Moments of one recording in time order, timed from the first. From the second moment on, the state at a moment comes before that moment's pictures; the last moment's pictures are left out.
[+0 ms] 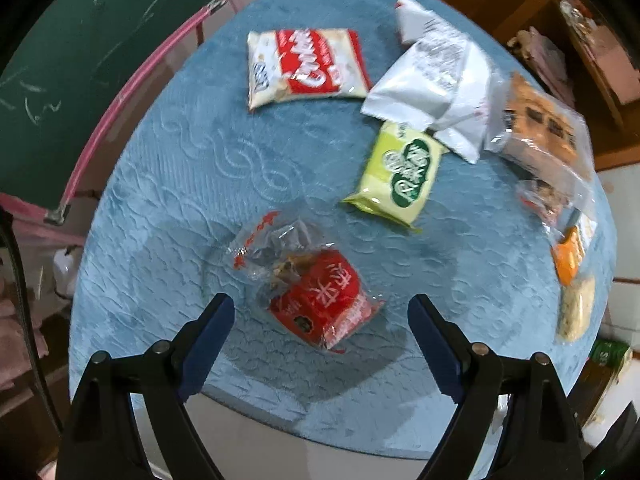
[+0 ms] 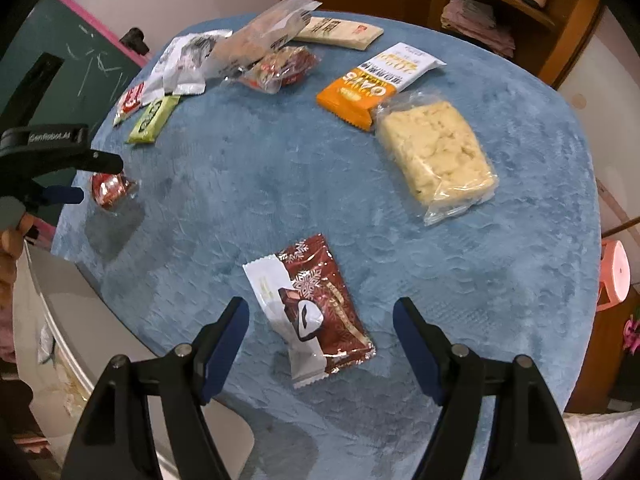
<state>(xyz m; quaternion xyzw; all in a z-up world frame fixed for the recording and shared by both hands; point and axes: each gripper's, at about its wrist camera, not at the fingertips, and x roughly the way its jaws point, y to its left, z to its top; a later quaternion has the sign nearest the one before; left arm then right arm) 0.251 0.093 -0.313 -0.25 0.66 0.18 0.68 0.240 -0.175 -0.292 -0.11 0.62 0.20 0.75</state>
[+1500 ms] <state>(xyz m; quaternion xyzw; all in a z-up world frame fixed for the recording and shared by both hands) 0.206 0.021 -0.202 -0.13 0.59 0.08 0.79 0.223 -0.183 -0.242 -0.09 0.58 0.13 0.80</state>
